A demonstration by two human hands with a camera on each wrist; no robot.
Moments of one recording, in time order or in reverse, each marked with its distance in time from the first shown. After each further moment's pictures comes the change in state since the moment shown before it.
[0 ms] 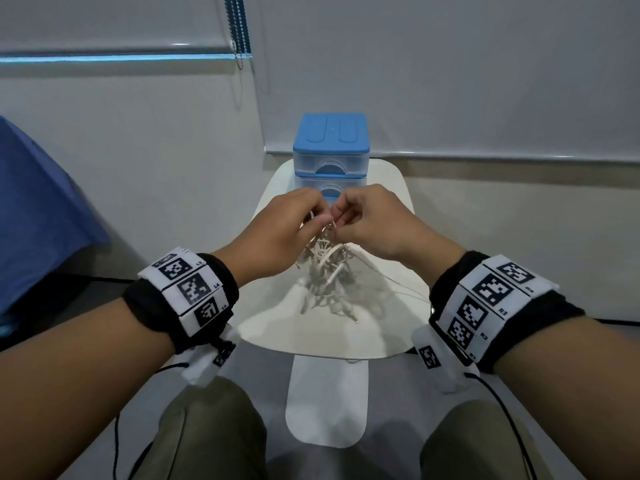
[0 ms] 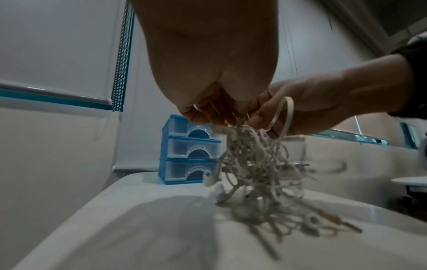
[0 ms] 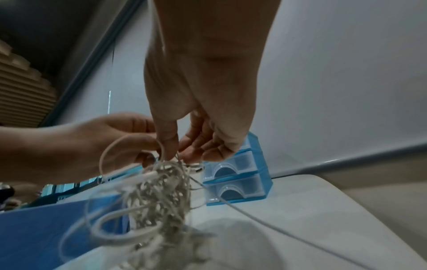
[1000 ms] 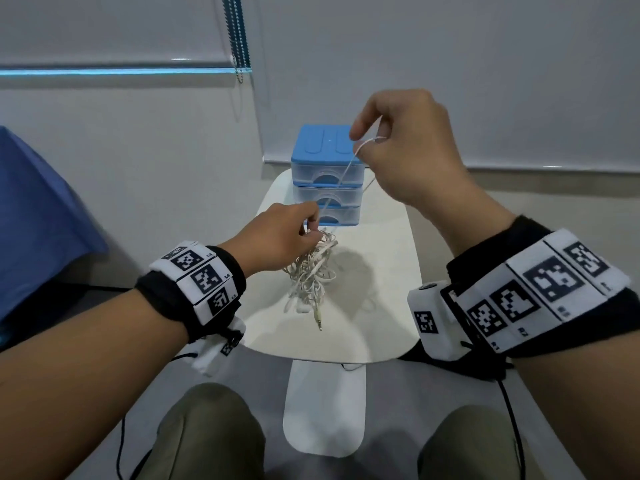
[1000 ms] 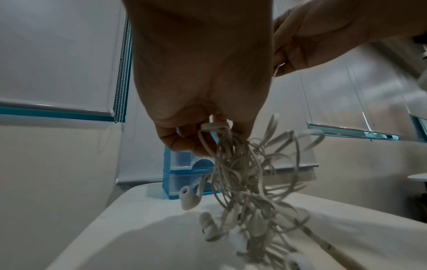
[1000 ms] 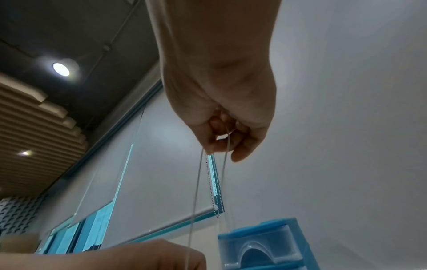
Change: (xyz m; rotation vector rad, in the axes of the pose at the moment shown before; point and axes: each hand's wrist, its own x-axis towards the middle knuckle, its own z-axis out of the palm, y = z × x) left_hand 0.010 -0.003 -0.007 0.127 -0.159 -0.209; right_hand -0.005 -0.076 -0.056 -0.205 0.476 -0.161
